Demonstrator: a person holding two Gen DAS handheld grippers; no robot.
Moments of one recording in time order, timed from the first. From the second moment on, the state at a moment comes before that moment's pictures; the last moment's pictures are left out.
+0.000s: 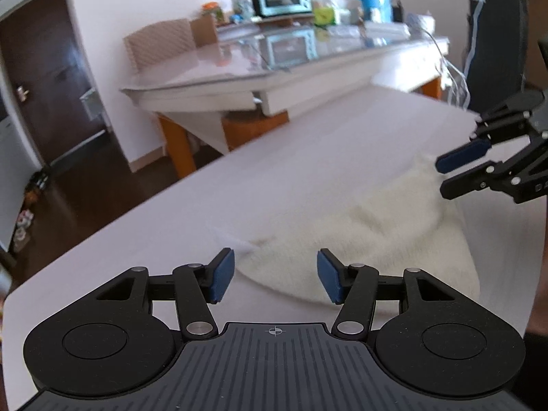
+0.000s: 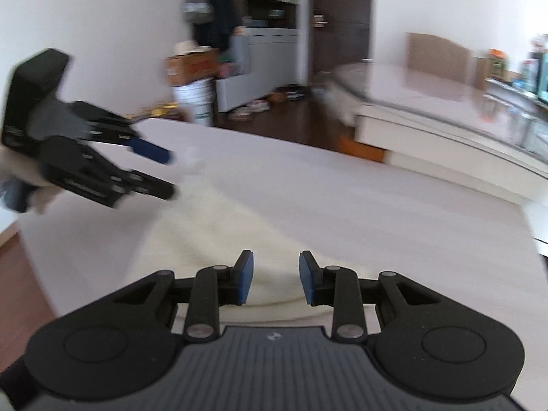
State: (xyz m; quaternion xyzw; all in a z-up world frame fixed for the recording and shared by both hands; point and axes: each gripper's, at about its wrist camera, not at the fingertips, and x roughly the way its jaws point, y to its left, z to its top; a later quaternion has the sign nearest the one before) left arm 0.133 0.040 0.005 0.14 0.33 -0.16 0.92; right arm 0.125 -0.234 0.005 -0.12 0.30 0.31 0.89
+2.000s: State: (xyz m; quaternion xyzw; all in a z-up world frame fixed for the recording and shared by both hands) left arm 0.052 0.019 0.012 0.05 0.34 -0.05 0.94; right arm 0.050 -0.255 0.022 -0.05 0.29 0.25 0.92
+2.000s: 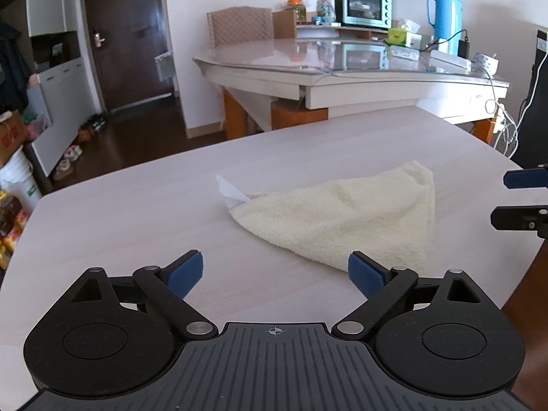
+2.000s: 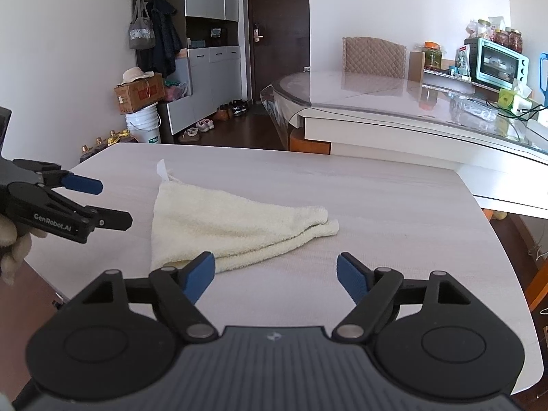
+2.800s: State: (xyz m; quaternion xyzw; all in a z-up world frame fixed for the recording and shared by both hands) left arm 0.136 0.024 -0.011 0.10 0.35 -0.06 0.93; right arm 0.151 -0.232 -0.007 -0.04 0.32 0.26 0.91
